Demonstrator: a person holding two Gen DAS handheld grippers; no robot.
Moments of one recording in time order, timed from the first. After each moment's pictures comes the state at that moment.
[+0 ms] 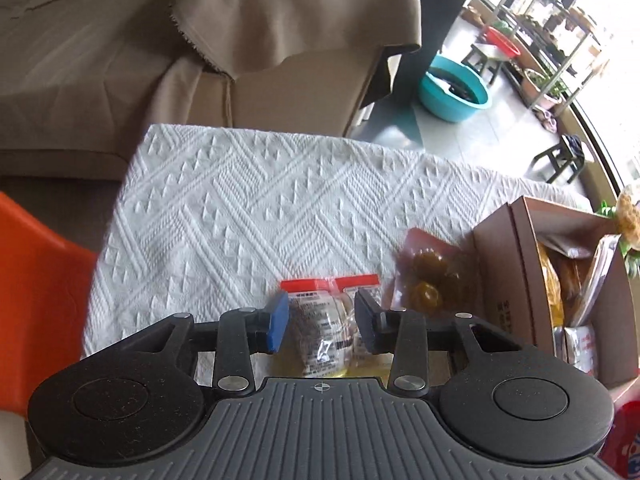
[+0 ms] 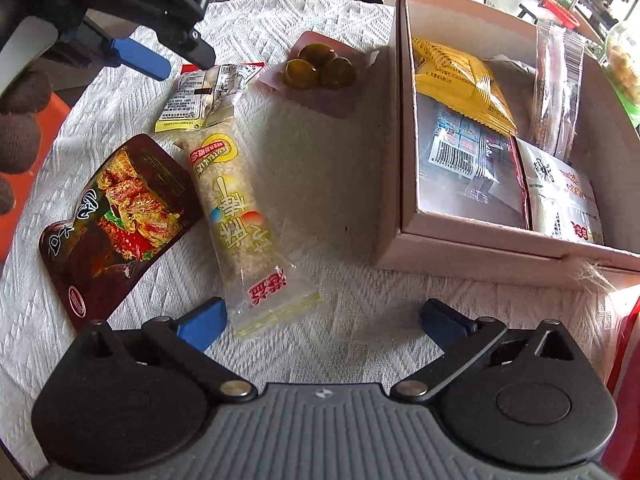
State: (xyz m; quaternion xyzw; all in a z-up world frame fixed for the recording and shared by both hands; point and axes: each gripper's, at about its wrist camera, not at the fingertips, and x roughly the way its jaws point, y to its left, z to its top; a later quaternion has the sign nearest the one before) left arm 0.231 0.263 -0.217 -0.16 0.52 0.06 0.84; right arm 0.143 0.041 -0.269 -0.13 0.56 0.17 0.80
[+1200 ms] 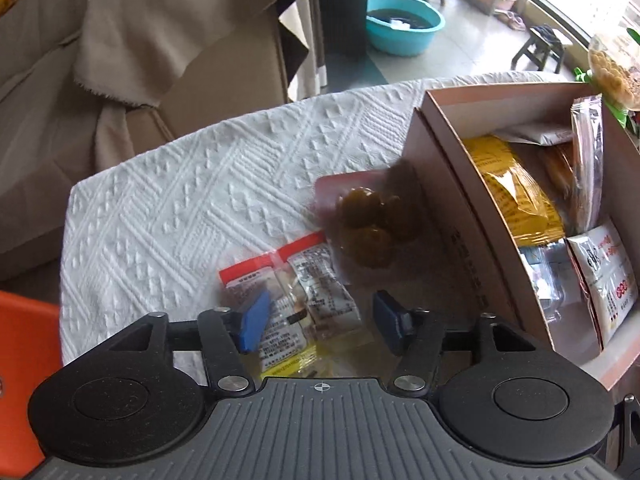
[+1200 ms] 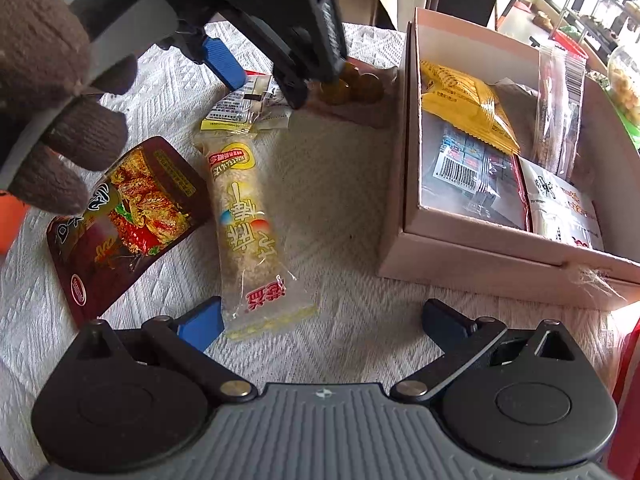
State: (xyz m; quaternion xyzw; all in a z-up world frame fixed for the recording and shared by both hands) left arm 0.252 0.165 -0.238 0.01 0.55 0.01 0.83; right arm 0.123 0.030 -0.268 -0.14 0.51 0.20 0.82
